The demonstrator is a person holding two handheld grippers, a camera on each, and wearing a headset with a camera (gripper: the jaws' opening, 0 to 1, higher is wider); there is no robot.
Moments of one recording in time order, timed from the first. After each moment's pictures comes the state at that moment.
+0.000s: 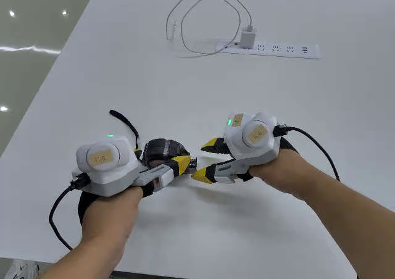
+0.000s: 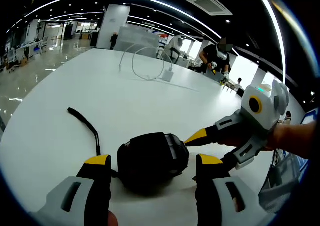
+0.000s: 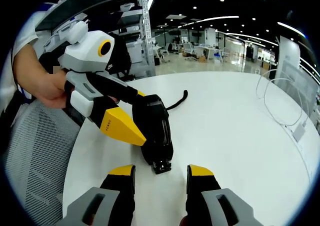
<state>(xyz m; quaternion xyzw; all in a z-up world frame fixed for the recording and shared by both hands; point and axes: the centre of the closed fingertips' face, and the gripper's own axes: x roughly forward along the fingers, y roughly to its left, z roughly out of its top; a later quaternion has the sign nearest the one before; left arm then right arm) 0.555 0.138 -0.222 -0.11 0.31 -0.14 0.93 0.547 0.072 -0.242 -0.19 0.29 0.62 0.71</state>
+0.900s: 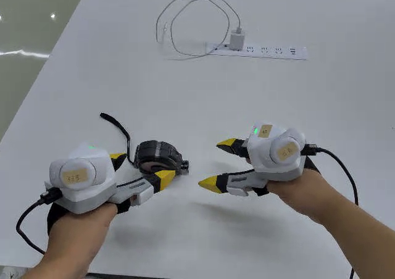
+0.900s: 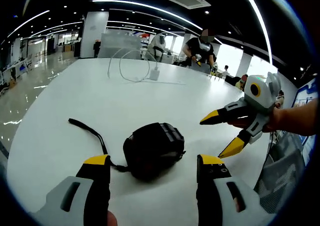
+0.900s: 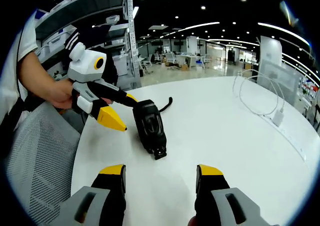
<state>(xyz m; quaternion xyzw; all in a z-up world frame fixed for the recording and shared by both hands) 0.533 0.150 -0.213 -0.05 0.30 -0.20 0.93 0.536 0.028 -0.222 -0.14 0.27 0.57 0.77</state>
